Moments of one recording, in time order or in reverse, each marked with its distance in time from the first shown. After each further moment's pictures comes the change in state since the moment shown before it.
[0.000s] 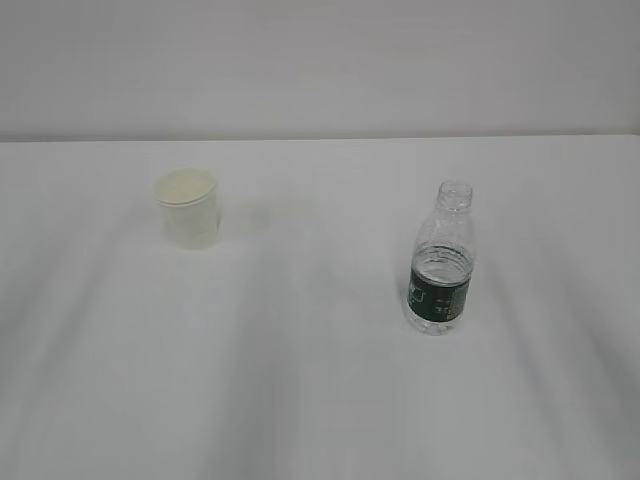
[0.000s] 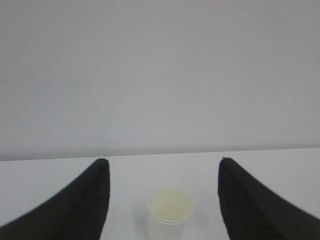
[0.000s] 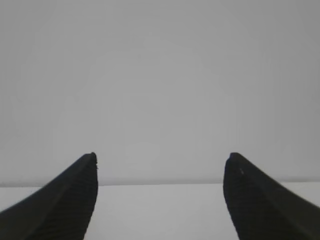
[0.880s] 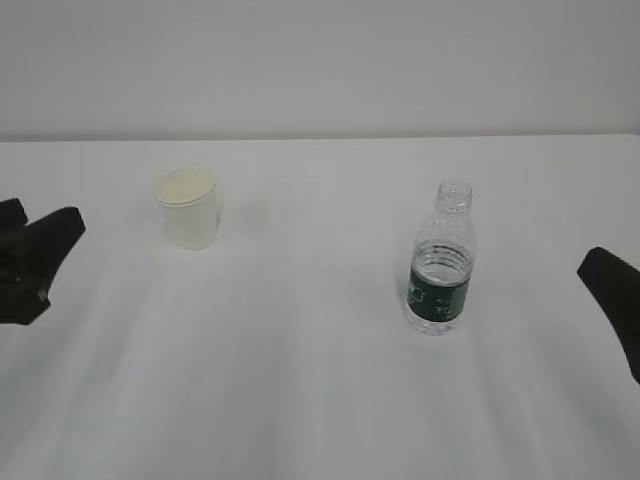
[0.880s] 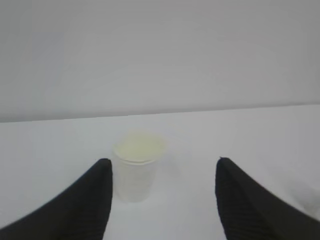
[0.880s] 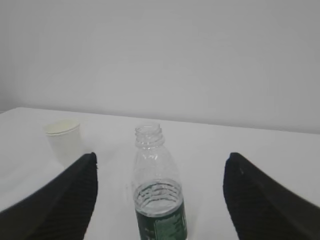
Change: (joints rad) left arm -0.073 0.373 0.311 0.224 -0.664 -0.210; right arm 0.000 0.260 0.446 -0.299 -0.659 0.131
